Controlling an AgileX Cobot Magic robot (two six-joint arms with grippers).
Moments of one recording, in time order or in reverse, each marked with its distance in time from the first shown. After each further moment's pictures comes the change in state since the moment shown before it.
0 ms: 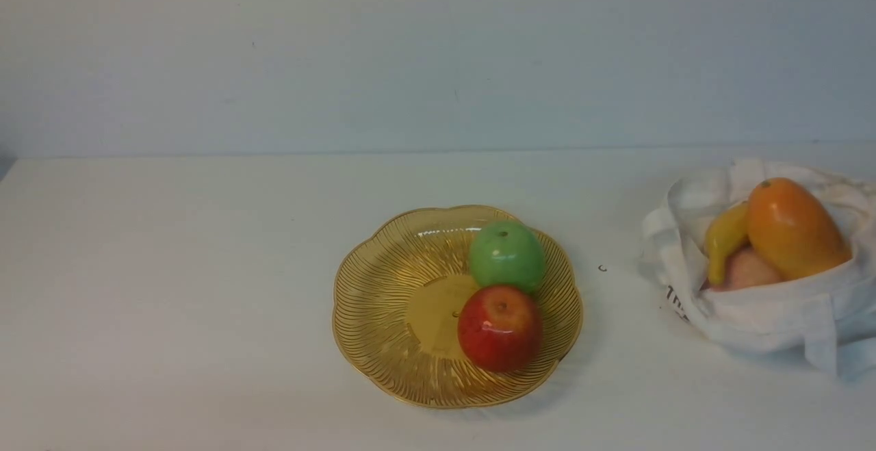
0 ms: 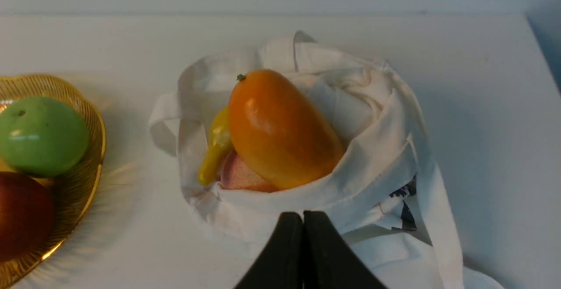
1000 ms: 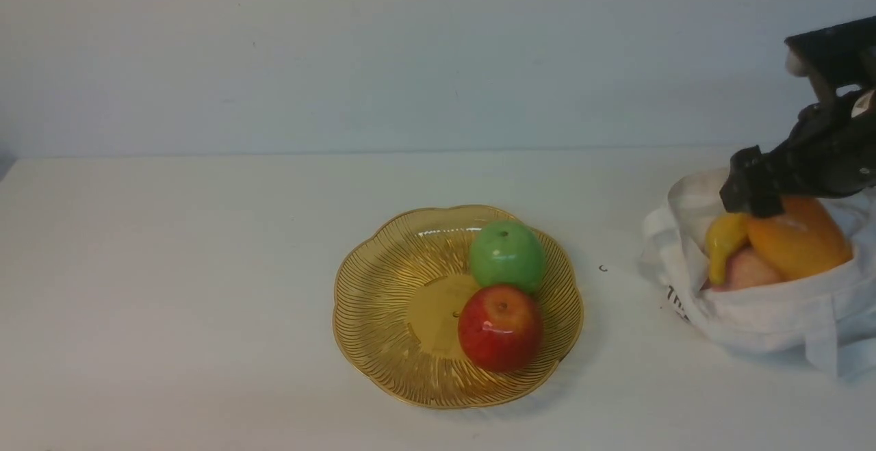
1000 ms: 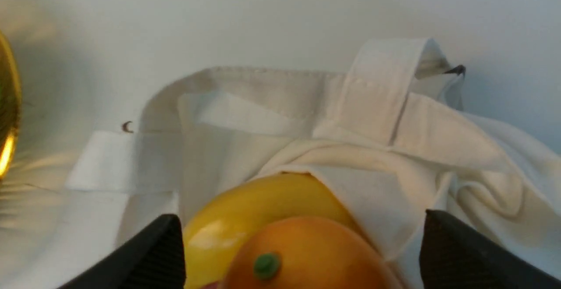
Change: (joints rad) right arm 0.066 0.752 -0.333 0.003 -0.109 -0.221; left arm 0.000 0.000 0.000 0.000 0.000 0.000
